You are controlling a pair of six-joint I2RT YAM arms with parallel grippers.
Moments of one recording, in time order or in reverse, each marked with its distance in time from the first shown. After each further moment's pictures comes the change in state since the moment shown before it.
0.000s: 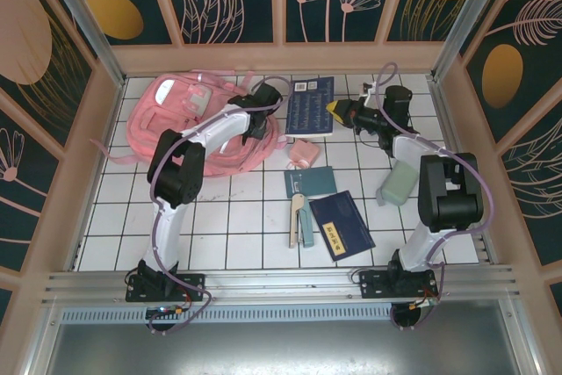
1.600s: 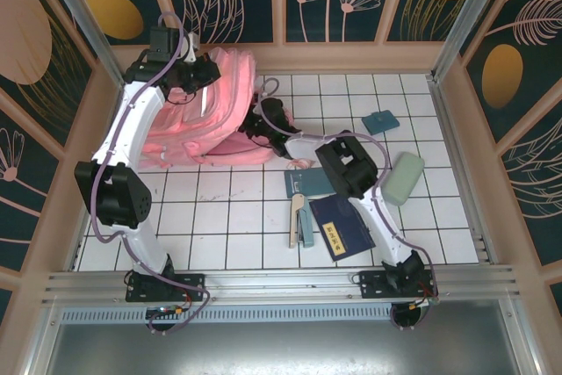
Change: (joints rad) left arm 0.391 -0.378 0.043 0.082 0.876 -0.303; right arm 0.600 0.806 0.806 0.181 0.558 0.327
